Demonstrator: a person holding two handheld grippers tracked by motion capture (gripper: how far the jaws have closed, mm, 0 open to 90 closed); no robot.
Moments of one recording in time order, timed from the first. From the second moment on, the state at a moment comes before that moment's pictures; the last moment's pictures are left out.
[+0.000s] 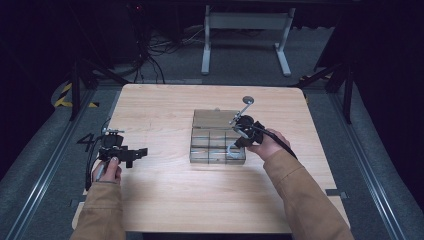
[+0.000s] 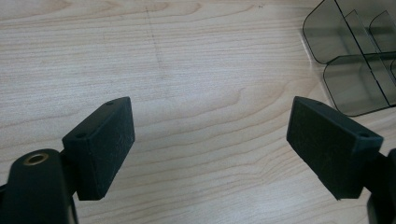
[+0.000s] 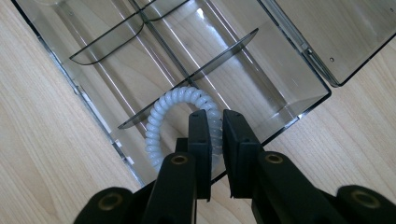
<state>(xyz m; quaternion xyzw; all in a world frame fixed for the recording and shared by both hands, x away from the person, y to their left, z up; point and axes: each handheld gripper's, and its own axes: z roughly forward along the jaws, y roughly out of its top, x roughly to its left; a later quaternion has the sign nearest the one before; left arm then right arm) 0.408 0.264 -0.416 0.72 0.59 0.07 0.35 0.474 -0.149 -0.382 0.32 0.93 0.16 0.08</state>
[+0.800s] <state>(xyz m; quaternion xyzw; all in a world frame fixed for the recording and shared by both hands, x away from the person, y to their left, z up) 0.408 0.264 -0.416 0.72 0.59 0.07 0.35 0.476 -0.143 -0.393 0.32 0.94 0.14 0.08</state>
